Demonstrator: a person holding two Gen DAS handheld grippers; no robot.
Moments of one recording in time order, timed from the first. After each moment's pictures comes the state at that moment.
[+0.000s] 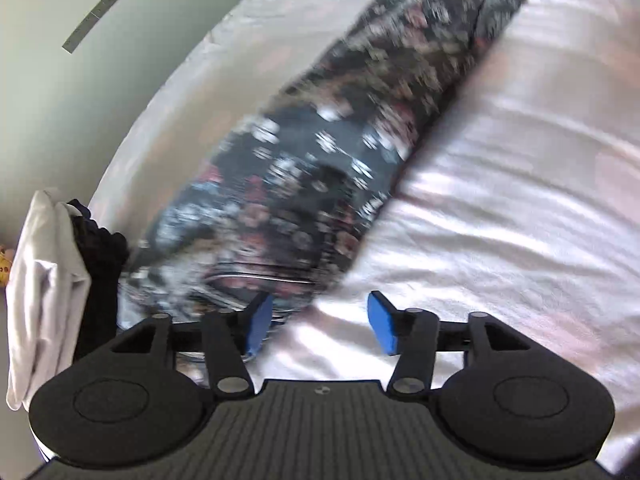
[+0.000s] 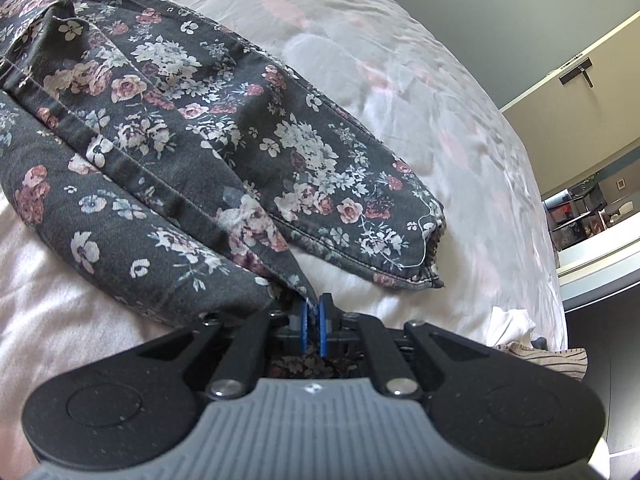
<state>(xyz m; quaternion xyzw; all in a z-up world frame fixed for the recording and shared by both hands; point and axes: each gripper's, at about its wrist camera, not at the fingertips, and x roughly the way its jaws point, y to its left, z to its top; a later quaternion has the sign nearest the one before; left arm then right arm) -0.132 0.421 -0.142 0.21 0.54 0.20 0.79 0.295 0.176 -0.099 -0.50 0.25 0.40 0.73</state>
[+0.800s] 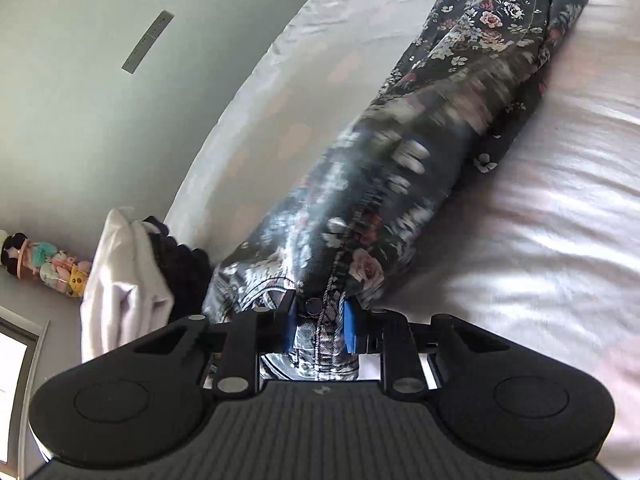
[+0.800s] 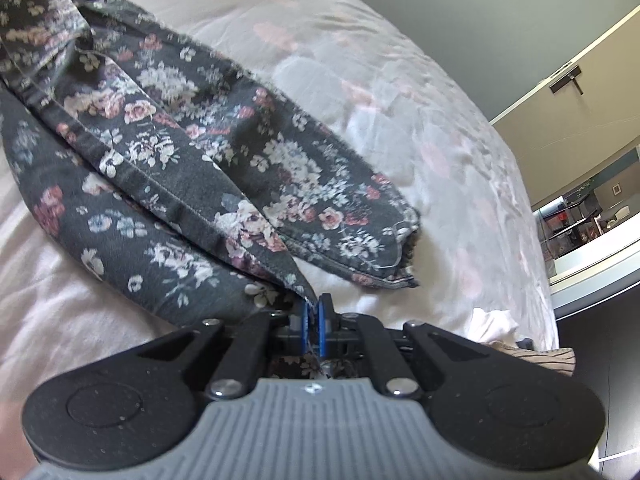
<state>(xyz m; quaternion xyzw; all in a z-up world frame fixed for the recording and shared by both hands) -0.126 0.430 -0.116 0.28 0.50 0.29 0.76 0.285 0.152 -0.067 -0.48 0.23 0.41 0.74</state>
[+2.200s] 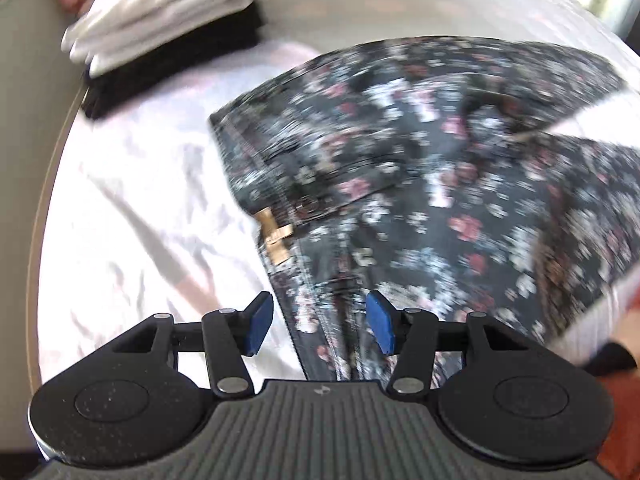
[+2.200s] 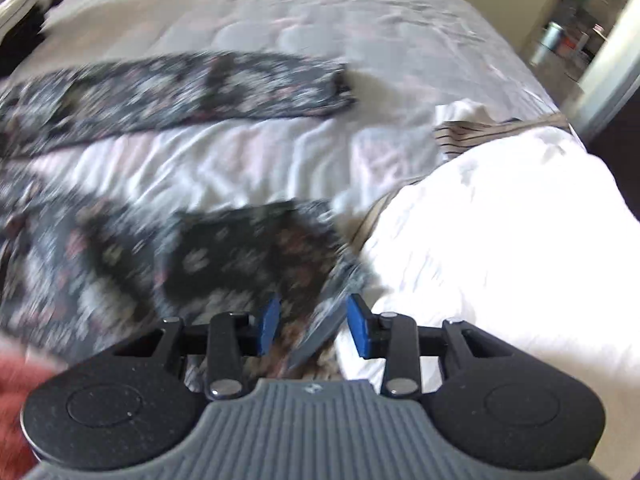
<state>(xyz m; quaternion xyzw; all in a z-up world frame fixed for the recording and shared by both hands) -0.305 0.459 -0.059 -0.18 0.54 0.34 0.75 0.279 -0.026 -0.023 -0.29 0.43 0.36 0.77</state>
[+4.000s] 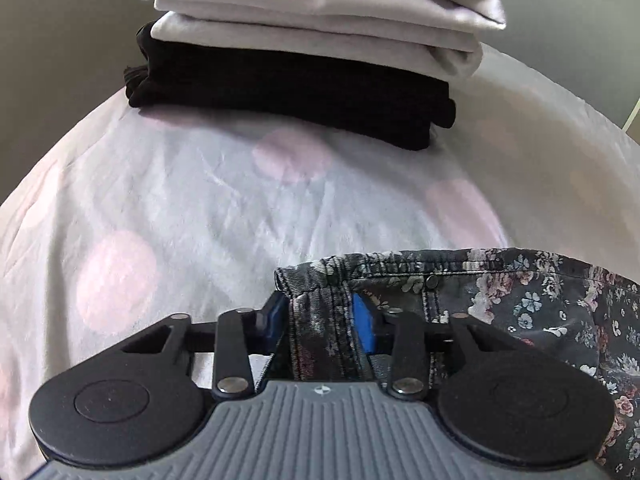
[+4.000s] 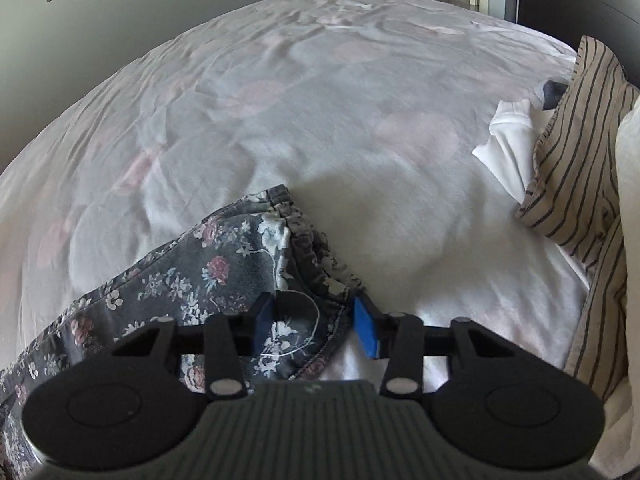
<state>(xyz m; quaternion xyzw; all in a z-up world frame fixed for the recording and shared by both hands) -0.255 0.653 -0.147 -0.31 0.34 0.52 0.72 0.445 0.155 -0.099 -0.01 0.46 0.23 0.86</state>
